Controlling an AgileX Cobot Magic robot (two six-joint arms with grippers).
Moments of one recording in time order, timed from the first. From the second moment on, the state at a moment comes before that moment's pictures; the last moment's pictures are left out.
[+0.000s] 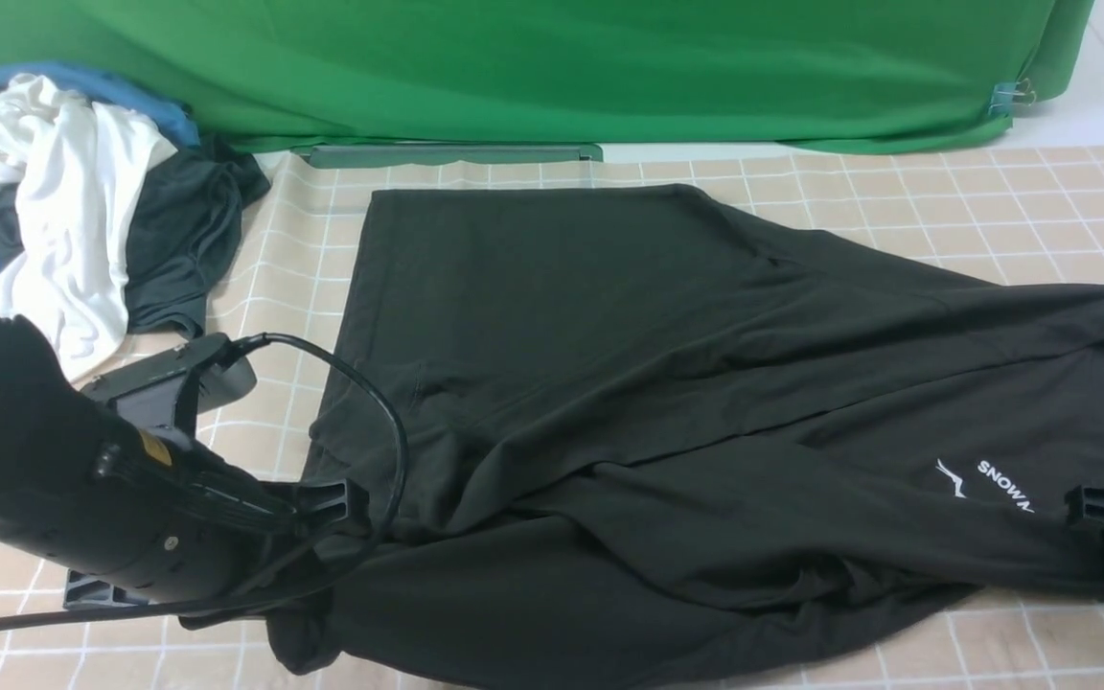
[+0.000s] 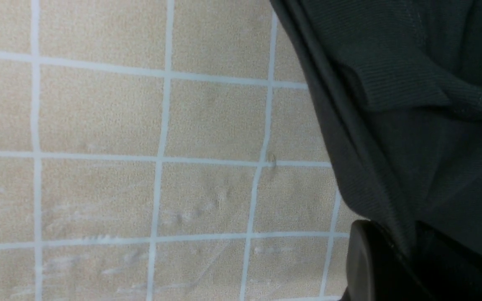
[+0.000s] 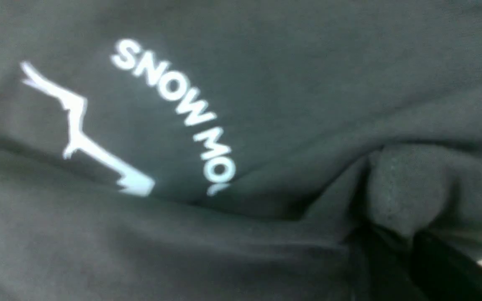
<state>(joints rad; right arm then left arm) -0.13 1.54 -0.62 0.11 0.48 0.12 -0.31 1.26 -0.72 -0.30 0.79 -0.21</state>
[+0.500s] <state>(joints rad) -0.13 1.28 -0.66 -0.13 0.95 0.19 -0.31 1.22 -0.80 -0.22 1.01 -0.21</state>
